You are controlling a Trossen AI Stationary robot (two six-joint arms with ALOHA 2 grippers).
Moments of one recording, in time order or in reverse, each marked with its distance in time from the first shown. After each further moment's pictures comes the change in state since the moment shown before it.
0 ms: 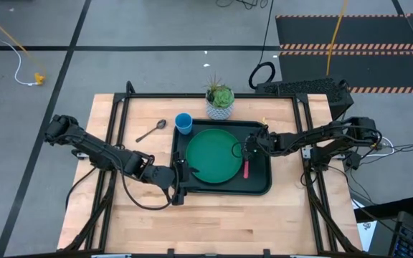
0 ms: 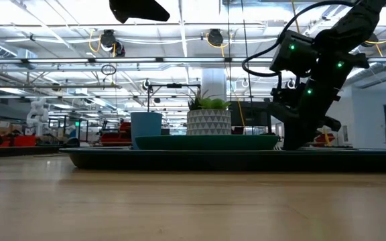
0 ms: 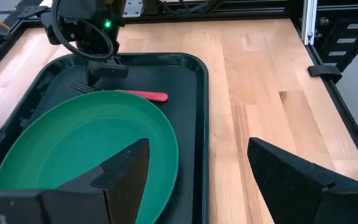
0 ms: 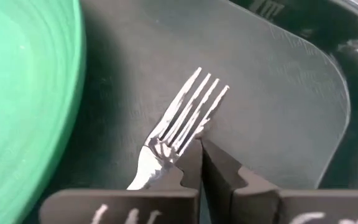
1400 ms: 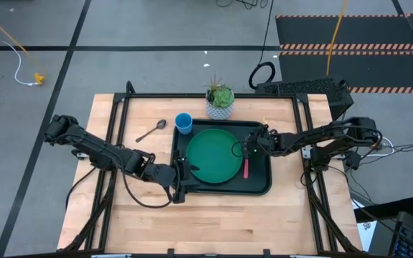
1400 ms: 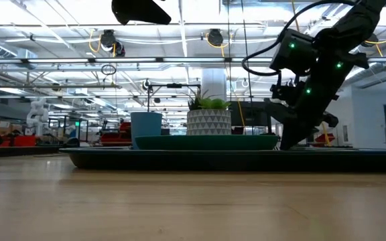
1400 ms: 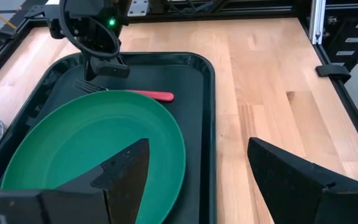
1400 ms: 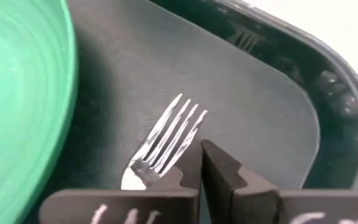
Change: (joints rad) left arm 0.018 0.000 0.000 -0.004 0.000 0.009; right arm 0.000 -0.005 0.000 0.007 0.094 -0.044
